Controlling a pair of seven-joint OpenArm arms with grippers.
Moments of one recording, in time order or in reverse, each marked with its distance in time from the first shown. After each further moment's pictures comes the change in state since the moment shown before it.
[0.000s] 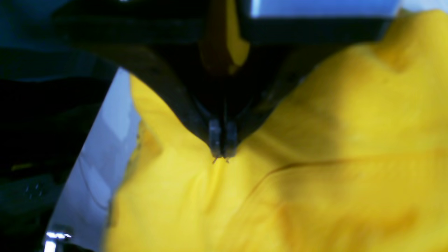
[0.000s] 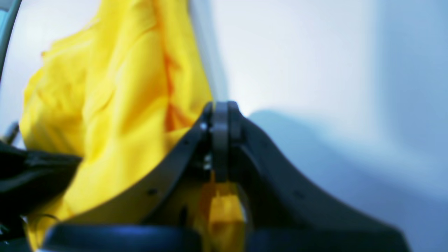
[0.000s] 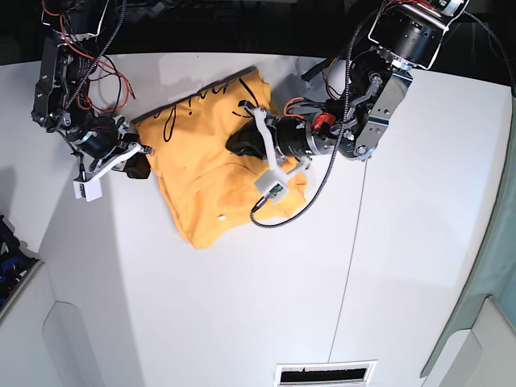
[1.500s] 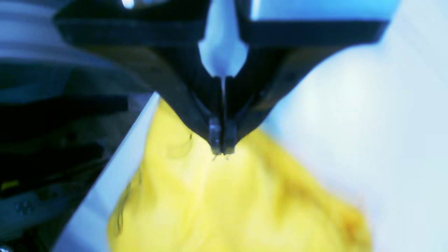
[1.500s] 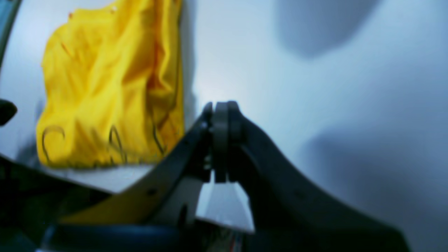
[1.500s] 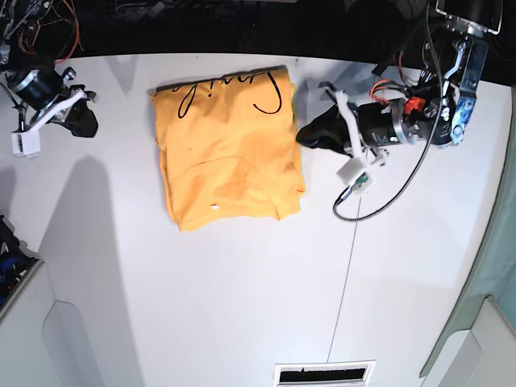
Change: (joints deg) left arm 15.8 -13.7 -17.2 26.2 -10.3 -5.5 12.5; right arm -21.0 7.5 10.5 27.5 15.1 0.7 -12.5
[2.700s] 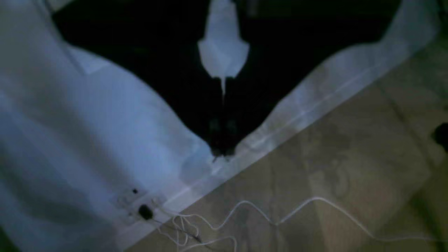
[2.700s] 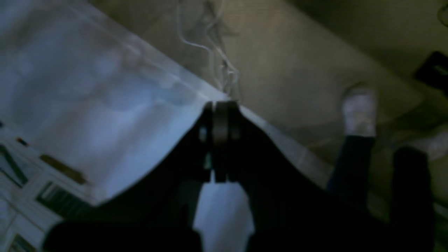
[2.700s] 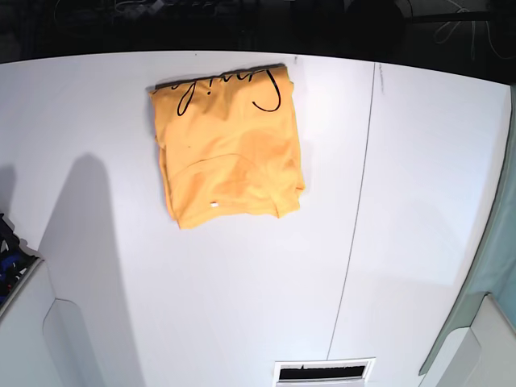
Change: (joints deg) left arm 18.6 2.5 15.6 -40.3 26.1 12.4 0.7; right arm -11.7 8.3 -43.4 -27.5 -15.7 -5.4 -7.4
